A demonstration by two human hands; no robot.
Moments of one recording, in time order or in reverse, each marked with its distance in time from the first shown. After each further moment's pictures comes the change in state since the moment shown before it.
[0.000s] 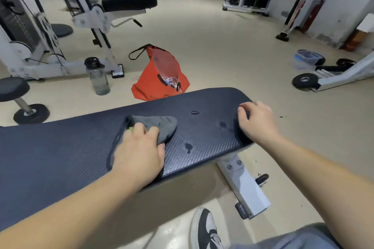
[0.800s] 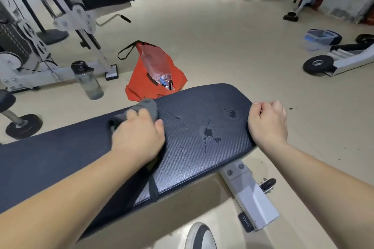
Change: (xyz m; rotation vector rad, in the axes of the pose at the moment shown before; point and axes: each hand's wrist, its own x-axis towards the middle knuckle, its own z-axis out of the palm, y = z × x) left_hand 0.094 0.074 0.015 0.035 -0.018 -0.124; right_hand 0.041 0.061 0.028 0.302 0.123 0.290
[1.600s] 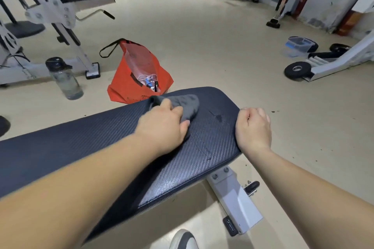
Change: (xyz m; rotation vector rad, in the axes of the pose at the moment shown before) left_hand 0.030 0.064 0.013 0.099 -0.057 0.464; right_hand 0.003 0.003 0.005 0.066 0.022 0.034
